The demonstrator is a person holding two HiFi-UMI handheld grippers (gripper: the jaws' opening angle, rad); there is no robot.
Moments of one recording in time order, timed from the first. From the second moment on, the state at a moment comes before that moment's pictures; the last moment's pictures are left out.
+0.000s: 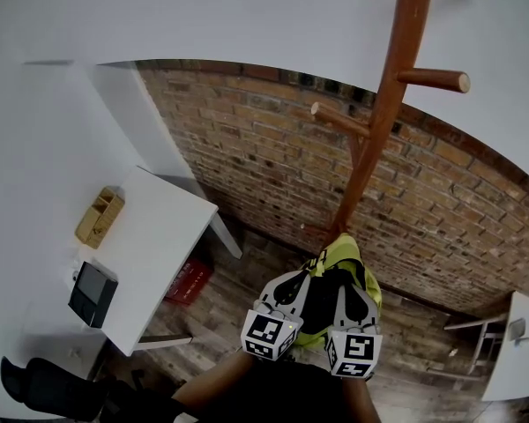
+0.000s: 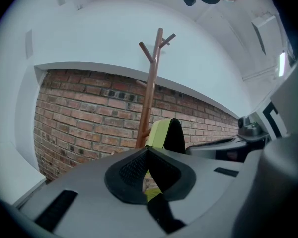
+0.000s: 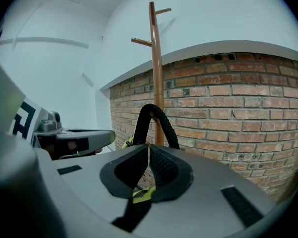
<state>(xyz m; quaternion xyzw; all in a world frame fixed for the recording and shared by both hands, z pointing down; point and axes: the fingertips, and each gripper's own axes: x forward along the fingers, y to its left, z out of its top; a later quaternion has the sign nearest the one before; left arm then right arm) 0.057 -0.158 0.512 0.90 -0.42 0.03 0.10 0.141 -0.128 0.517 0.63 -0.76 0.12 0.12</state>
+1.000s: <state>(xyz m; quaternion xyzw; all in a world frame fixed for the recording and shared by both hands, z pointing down) 0.051 -0.128 0.527 0.90 -0.43 0.03 0.11 0.157 -0.098 0.520 0.64 -0.76 0.09 0.08</state>
